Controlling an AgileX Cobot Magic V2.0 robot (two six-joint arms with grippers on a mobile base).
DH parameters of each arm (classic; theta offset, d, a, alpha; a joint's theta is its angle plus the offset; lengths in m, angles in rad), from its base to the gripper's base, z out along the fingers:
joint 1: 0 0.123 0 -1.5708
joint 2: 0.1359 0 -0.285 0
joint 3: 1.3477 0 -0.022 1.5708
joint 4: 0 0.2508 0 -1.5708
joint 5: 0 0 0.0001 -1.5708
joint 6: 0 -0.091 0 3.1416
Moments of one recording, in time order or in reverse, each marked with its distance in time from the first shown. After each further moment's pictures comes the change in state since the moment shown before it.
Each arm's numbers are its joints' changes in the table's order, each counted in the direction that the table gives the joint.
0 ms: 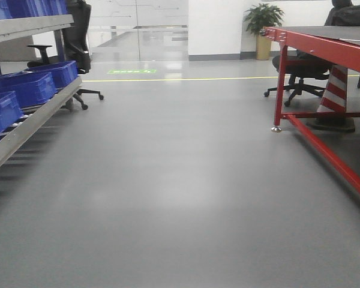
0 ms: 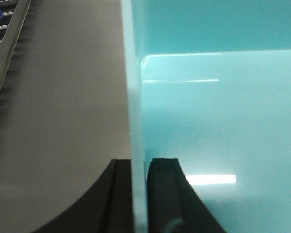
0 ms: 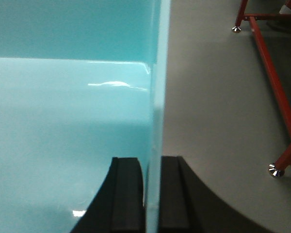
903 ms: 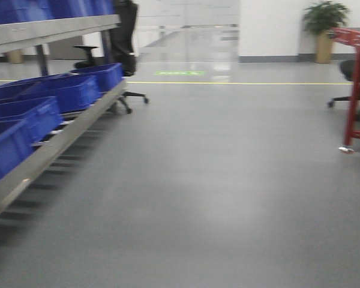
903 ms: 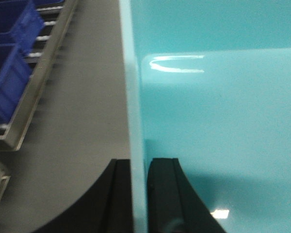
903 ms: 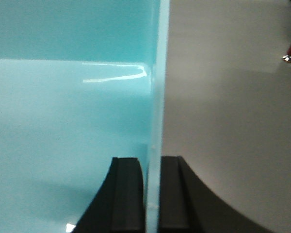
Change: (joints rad) left arm 0.000 0.014 0.000 -0.004 -0.007 0.000; right arm -0.002 0.000 0.000 -0.005 0.000 0.002
